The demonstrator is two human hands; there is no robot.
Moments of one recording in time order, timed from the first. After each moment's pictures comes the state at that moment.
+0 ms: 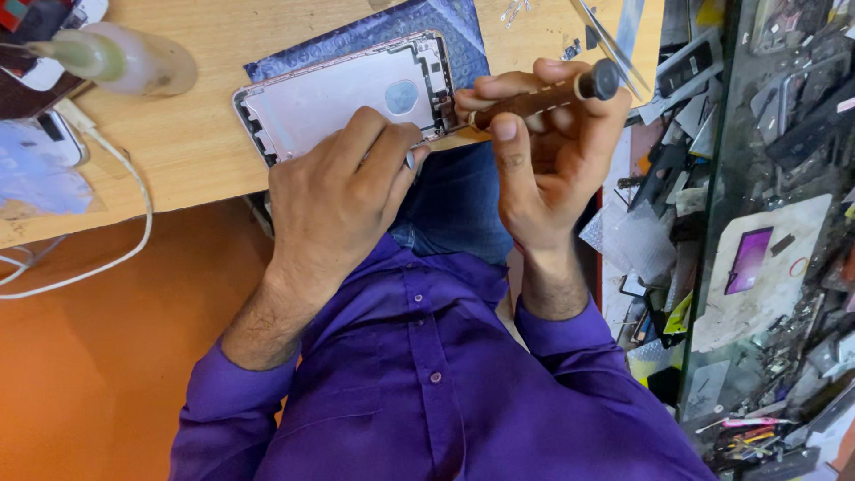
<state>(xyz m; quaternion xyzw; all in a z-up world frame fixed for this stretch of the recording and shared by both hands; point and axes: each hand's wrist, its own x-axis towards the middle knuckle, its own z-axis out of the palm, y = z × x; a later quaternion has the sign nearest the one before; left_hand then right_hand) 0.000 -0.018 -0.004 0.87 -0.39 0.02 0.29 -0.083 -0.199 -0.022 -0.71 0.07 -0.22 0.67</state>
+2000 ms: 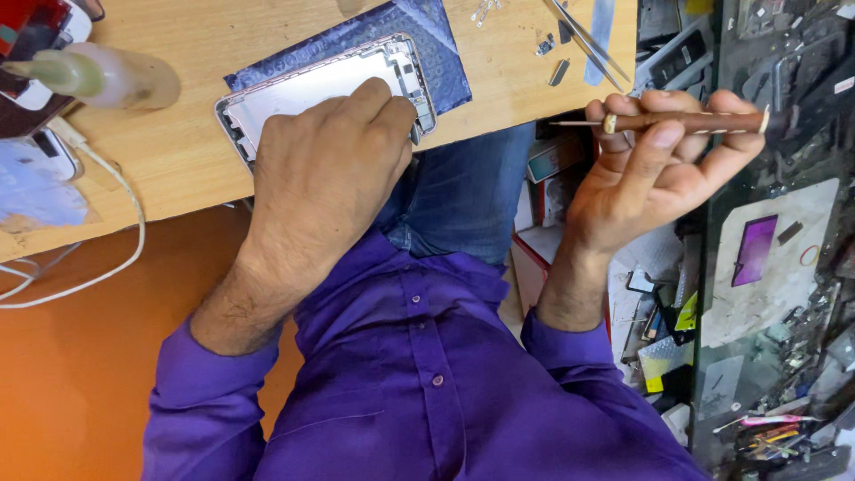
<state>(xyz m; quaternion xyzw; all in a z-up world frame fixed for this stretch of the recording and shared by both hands) 0.025 -0.041 0.017 0.86 -0.47 -0.03 0.19 -0.134 -0.257 -0.048 -0.60 0.18 -0.44 0.64</state>
